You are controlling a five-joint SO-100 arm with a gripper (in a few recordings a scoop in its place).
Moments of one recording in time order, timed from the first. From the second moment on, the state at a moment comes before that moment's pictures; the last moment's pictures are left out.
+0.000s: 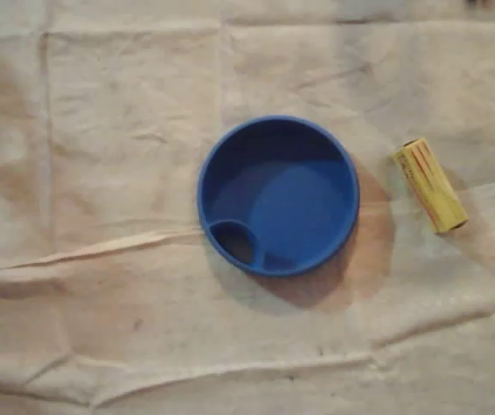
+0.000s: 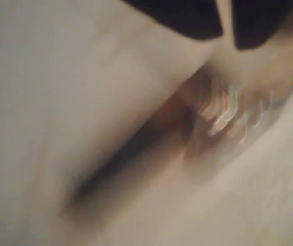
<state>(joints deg) -16.7 120.8 100.7 68.7 -51.0</state>
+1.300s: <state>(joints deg) -9.5 101.2 100.7 55.4 -103.0</state>
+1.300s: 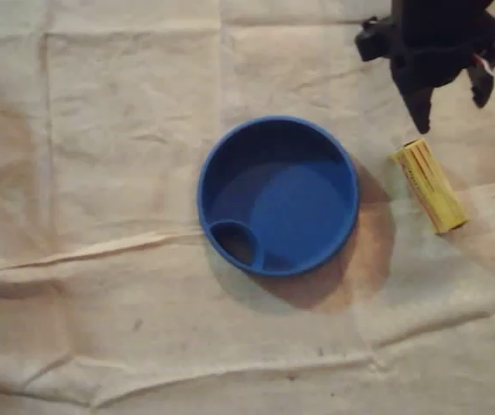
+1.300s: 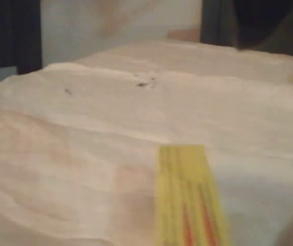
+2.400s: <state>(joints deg) -6.1 81.2 95.7 46.2 -104.4</state>
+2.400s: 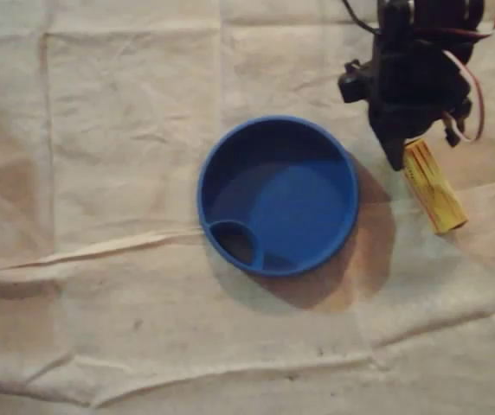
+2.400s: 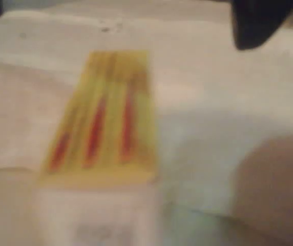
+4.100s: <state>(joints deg) -6.0 74.9 94.9 44.5 -104.4</state>
